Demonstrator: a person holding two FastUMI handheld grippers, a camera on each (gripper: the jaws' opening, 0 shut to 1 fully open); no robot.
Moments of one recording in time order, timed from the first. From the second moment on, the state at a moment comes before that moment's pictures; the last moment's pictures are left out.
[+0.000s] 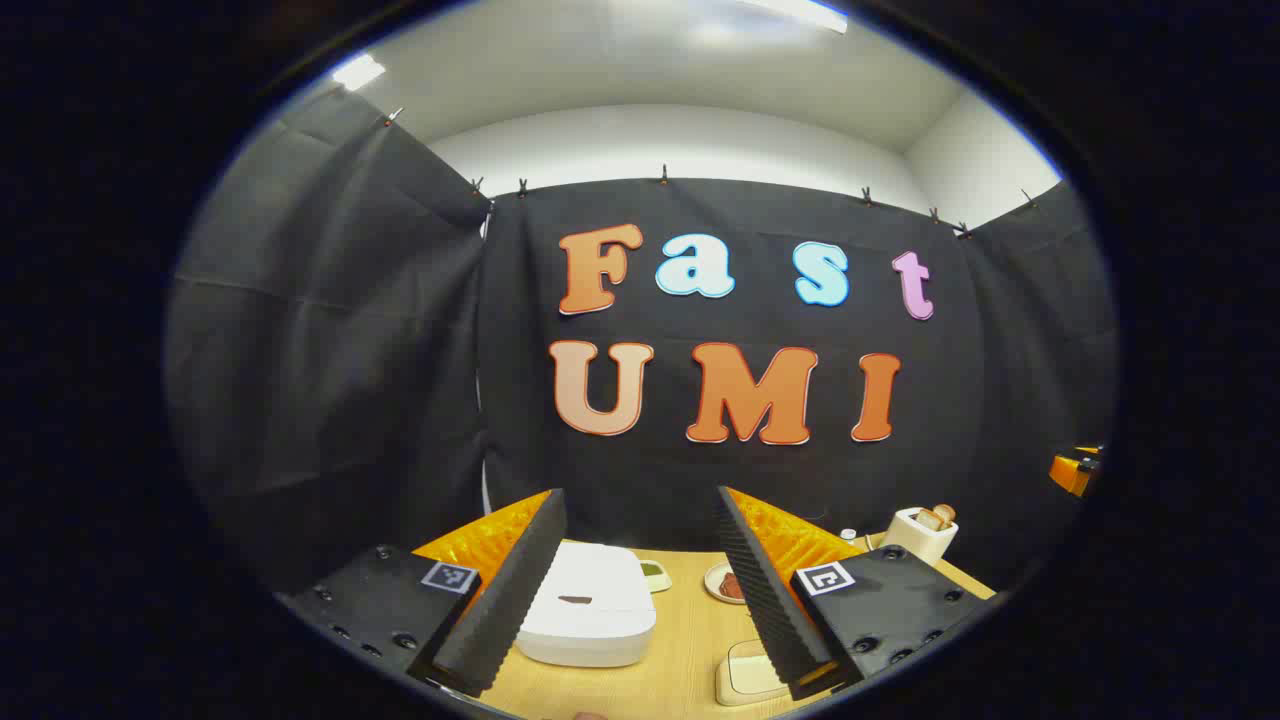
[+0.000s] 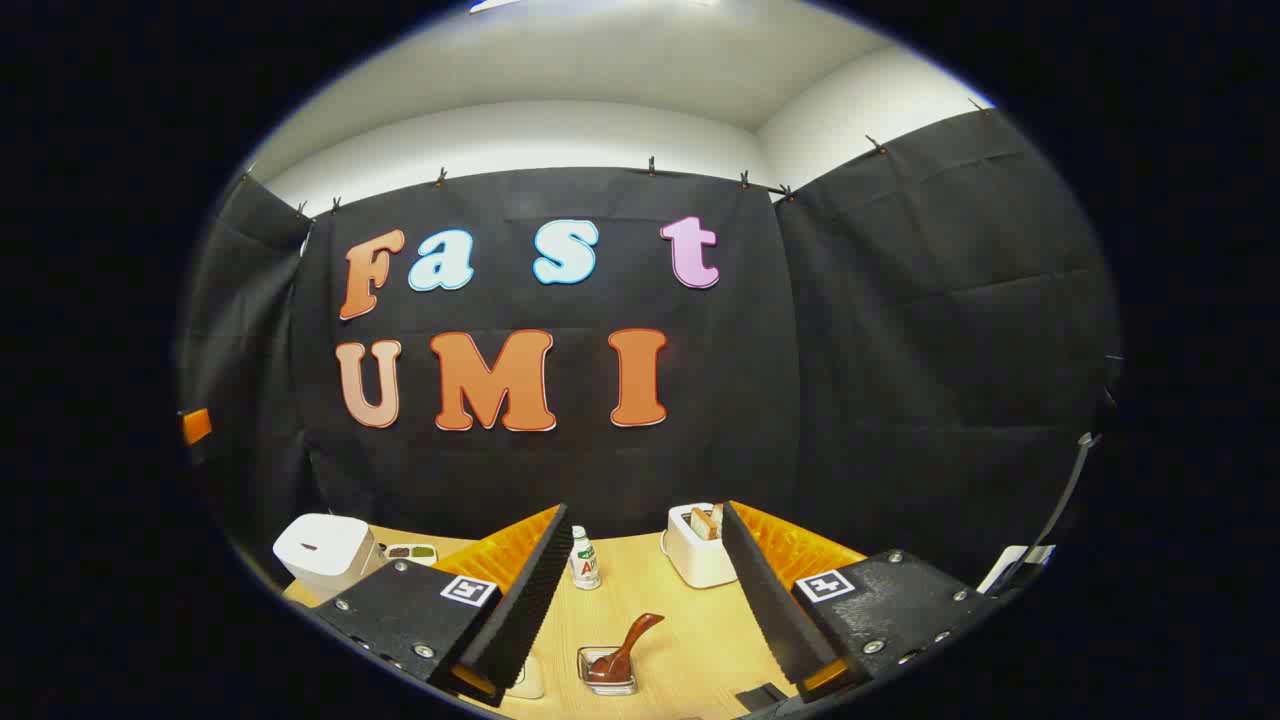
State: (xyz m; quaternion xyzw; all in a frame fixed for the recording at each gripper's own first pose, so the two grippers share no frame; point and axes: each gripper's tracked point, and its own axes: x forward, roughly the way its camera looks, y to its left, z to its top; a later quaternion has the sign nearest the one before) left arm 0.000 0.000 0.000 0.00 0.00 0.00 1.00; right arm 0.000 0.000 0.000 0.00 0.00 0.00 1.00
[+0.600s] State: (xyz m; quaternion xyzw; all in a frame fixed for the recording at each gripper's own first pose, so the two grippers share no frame) left arm -0.001 -0.021 -0.016 0.00 0.02 0.03 1.00; right arm 0.029 -0.013 -0.018 -0.02 0.03 0.04 1.00
